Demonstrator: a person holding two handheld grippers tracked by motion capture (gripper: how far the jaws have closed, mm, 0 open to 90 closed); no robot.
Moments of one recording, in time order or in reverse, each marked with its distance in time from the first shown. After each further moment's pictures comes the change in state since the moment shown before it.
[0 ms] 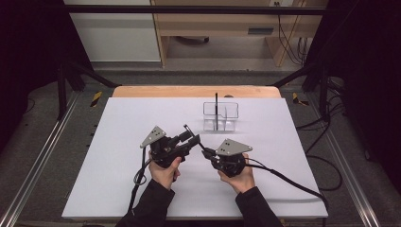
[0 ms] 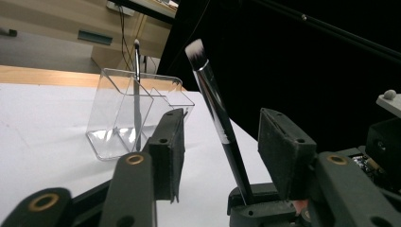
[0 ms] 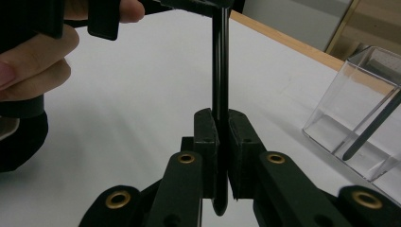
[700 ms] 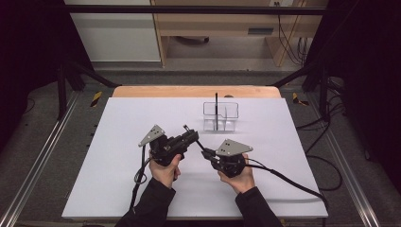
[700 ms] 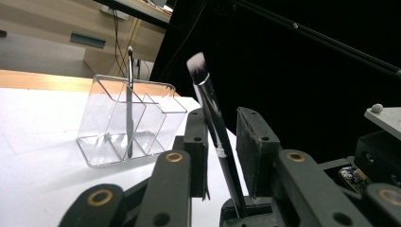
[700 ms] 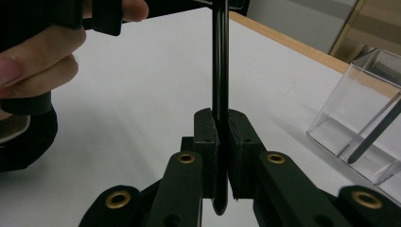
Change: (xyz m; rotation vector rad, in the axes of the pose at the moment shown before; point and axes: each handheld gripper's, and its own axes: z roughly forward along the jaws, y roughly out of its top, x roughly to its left) left arm 0.000 0.004 0.000 -0.017 -0.026 -0.022; right arm 0.001 0.000 -0.001 -0.009 0.015 0.001
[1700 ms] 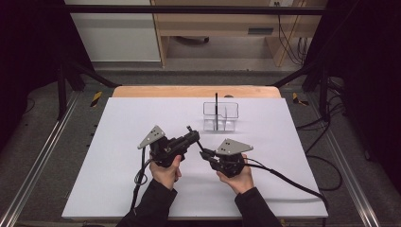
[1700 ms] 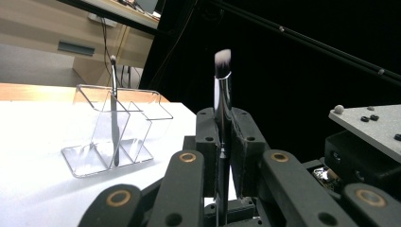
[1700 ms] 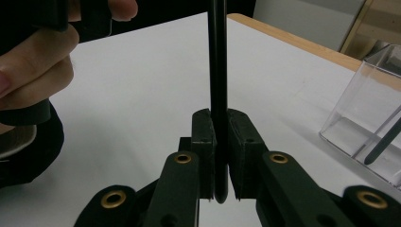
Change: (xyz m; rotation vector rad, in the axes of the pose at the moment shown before) left arm -0.011 0.003 -0.003 -0.019 -0.043 0.030; right arm 0.000 0.000 0.001 -0.015 0.033 0.046
